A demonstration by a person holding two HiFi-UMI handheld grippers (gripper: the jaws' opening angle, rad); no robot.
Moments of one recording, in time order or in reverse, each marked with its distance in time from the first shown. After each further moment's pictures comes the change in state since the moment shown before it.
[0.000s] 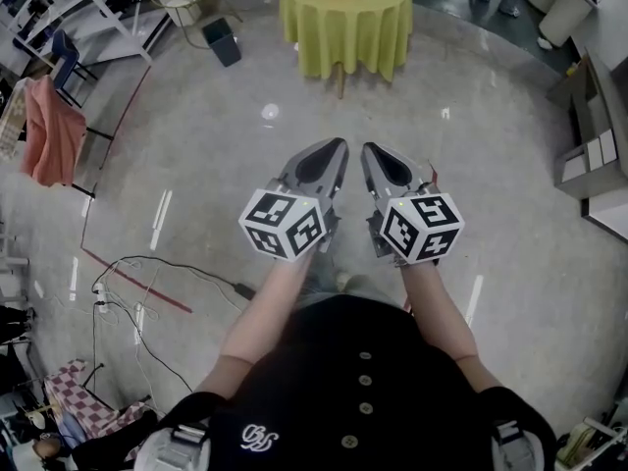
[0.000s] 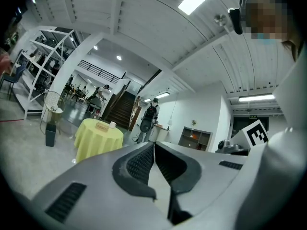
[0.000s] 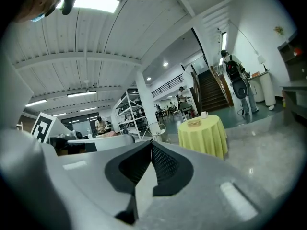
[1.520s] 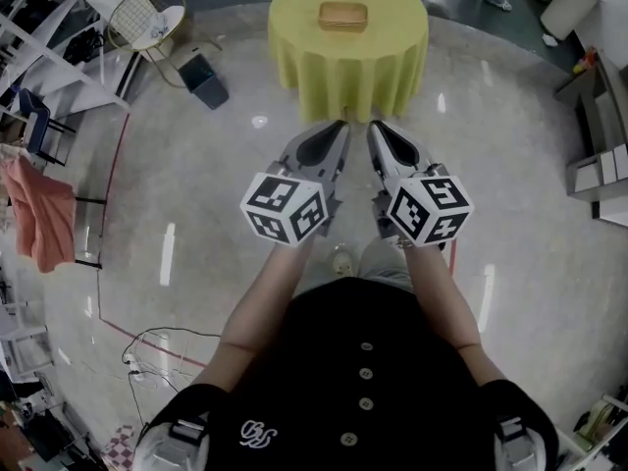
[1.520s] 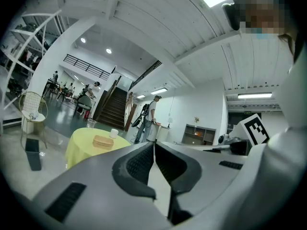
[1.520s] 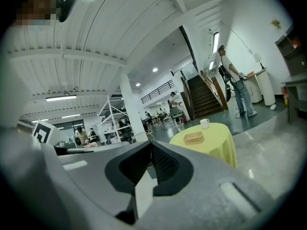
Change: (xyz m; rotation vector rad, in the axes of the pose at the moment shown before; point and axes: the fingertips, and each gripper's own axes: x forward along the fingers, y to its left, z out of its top) left arm 0.238 0.268 0.121 0.060 0.062 -0.121; right arm 0.331 -0.140 0.111 0.054 -0.094 -0.126
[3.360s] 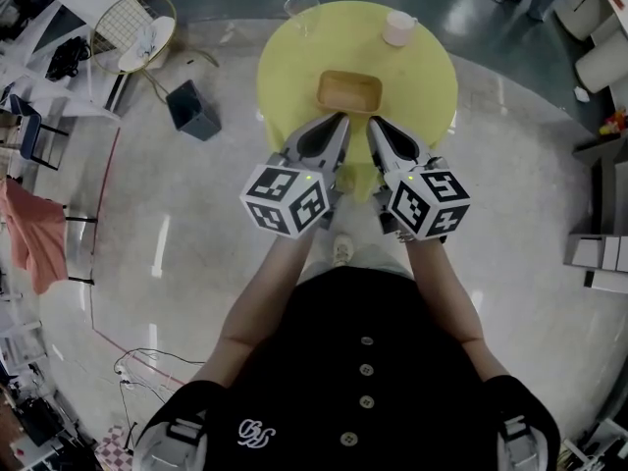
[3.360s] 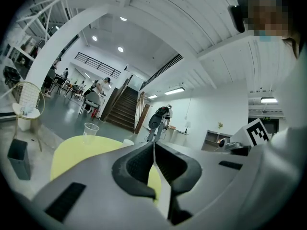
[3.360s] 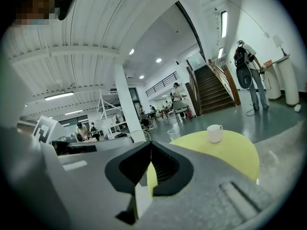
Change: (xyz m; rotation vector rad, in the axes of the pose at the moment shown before) left arm 0.305 0.212 0.069 -0.069 -0.018 0.107; right arm 0.293 -0.221 0.089 -0.015 0.097 0.095
